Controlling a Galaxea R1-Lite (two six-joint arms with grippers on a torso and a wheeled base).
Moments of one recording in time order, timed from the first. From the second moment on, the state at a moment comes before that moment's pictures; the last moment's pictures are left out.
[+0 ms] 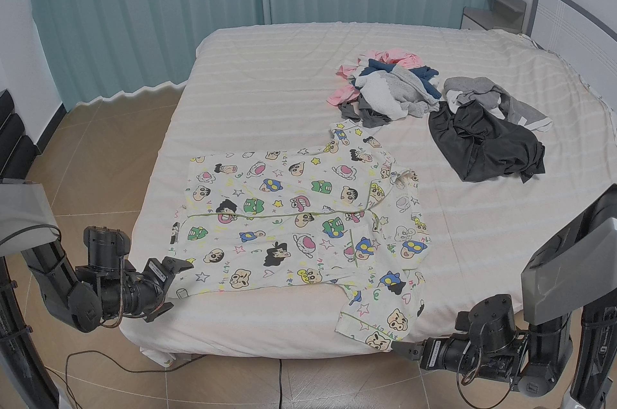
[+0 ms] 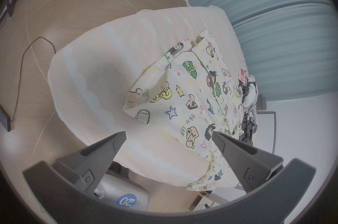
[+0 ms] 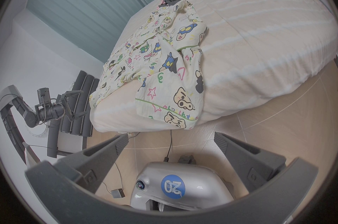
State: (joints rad) left arm -0.05 2.04 -0.38 -0.93 -0.26 -1.04; right arm 0.63 2.26 -0.02 -1.53 -0.06 0.69
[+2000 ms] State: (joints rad) left arm -0.17 2.30 -0.55 -1.04 0.14 -1.04; right arm 0.64 2.26 -0.02 -1.53 -0.06 0.69
